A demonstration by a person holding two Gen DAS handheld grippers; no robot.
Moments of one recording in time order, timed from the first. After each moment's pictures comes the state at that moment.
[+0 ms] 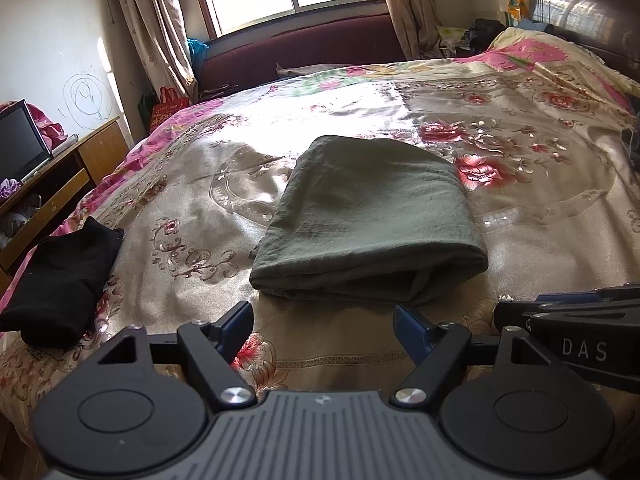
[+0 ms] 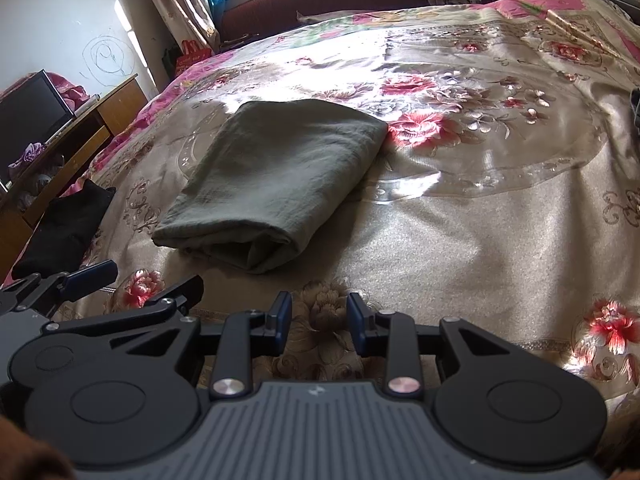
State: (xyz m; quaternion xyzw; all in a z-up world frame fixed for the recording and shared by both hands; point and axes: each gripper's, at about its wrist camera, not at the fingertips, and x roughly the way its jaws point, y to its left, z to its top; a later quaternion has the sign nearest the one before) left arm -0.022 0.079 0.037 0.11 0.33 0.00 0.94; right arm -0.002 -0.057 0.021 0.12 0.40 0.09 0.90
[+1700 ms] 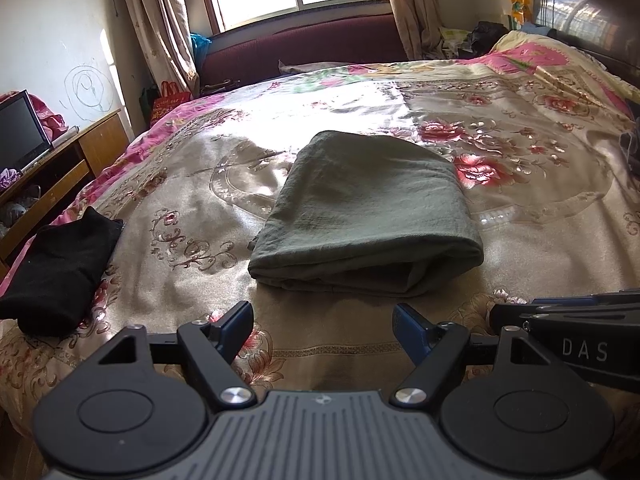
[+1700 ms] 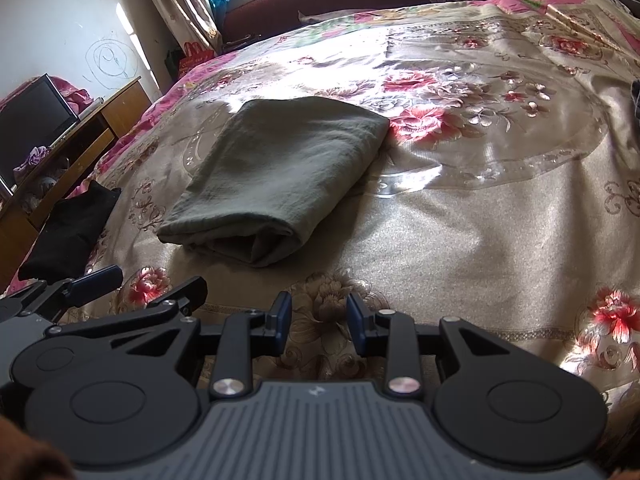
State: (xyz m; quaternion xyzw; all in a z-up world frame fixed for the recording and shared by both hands) left arm -0.028 0.080 0.036 0.10 0.34 0.00 0.94; right arm -0.005 -0.060 0.020 0.13 0.40 0.10 0.90
